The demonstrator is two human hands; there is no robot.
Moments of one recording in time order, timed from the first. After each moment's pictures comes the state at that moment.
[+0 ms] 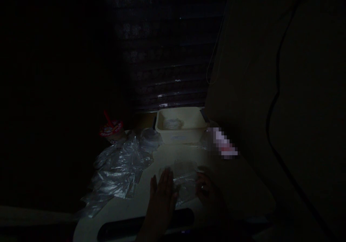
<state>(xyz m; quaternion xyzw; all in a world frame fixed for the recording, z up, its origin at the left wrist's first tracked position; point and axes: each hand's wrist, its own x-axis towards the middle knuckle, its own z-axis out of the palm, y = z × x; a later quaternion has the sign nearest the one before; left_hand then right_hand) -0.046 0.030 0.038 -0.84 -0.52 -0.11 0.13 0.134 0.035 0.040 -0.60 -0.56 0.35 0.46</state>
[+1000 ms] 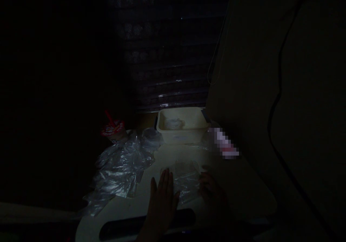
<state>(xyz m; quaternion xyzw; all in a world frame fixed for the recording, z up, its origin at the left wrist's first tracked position) -0.044 0.030 0.038 -0.83 -0.53 -0.08 0.15 0.143 0.034 0.031 -0.58 -0.54 0.37 0.48</state>
